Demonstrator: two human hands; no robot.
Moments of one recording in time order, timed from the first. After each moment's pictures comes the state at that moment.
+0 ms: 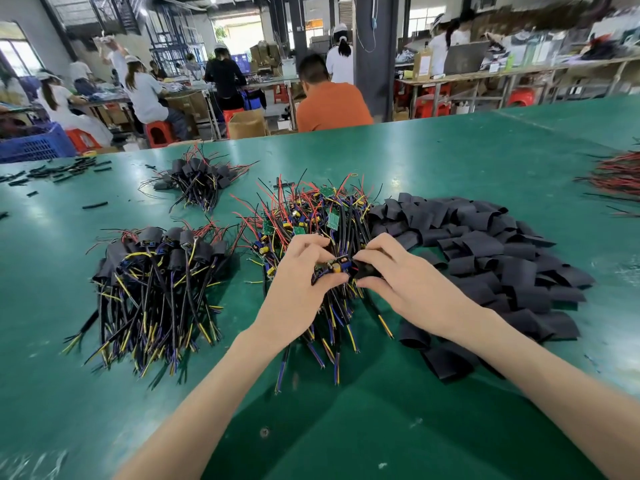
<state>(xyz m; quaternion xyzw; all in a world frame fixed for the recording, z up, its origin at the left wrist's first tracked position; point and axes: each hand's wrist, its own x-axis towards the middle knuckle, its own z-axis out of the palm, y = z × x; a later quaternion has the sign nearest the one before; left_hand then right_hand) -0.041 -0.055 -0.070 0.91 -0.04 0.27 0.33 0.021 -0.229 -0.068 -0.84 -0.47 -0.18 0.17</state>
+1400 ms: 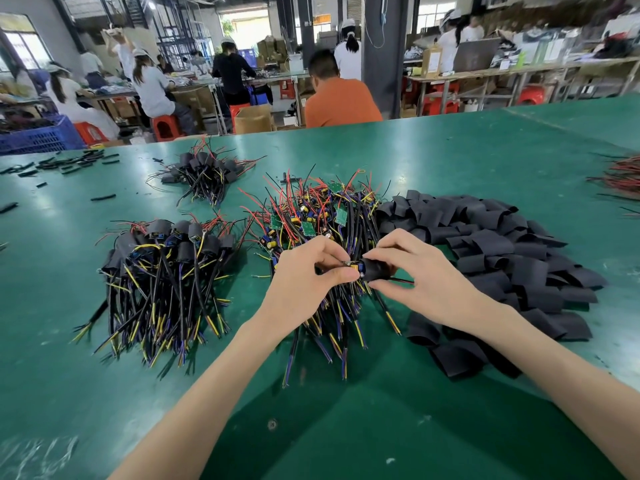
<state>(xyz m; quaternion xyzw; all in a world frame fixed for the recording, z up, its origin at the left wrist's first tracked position) -0.044 -0.052 -0.061 0.87 -0.02 0.21 0.44 0.033 -0.232 -0.074 -0.79 -0.50 -0.17 0.32</state>
